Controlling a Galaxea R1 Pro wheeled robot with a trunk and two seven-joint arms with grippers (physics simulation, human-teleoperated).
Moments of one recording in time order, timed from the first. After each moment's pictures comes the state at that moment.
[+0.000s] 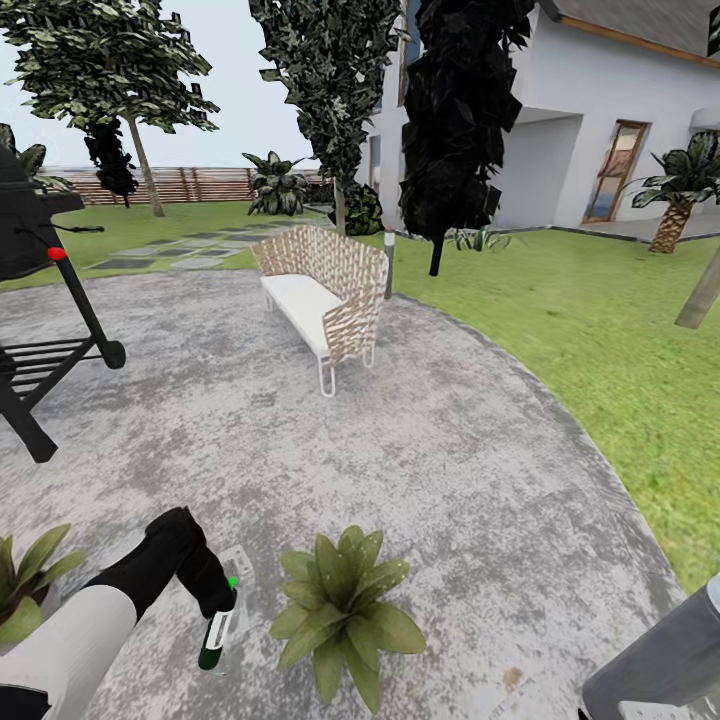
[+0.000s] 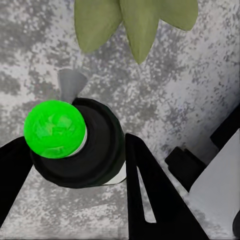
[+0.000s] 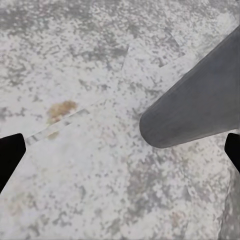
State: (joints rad) left arm -0.75 0.18 -0.18 -0.62 -0.86 0.56 -1.22; right arm -0.37 -0.28 -0.31 -0.05 0.19 -0.45 0.09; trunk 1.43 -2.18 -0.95
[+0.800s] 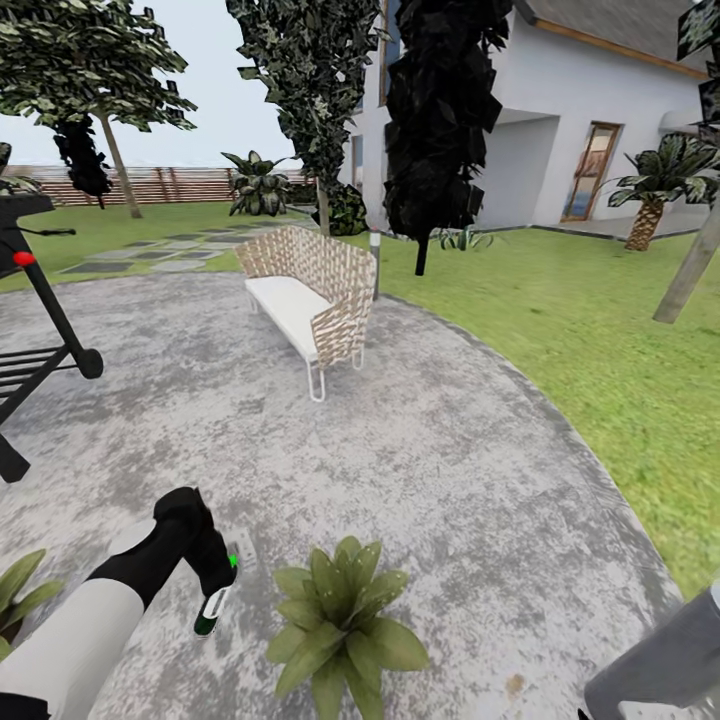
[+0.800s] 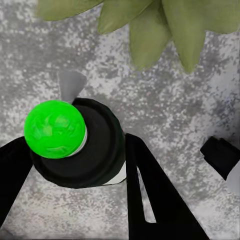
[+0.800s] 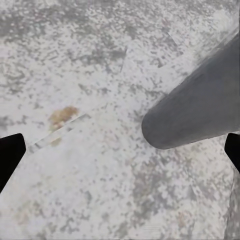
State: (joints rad) left arm -0.74 0.16 -0.18 -0.79 -1.05 0.56 -1.29; right arm -0.37 -0.28 -0.31 -0.05 0.19 -0.45 0.09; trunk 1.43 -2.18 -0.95
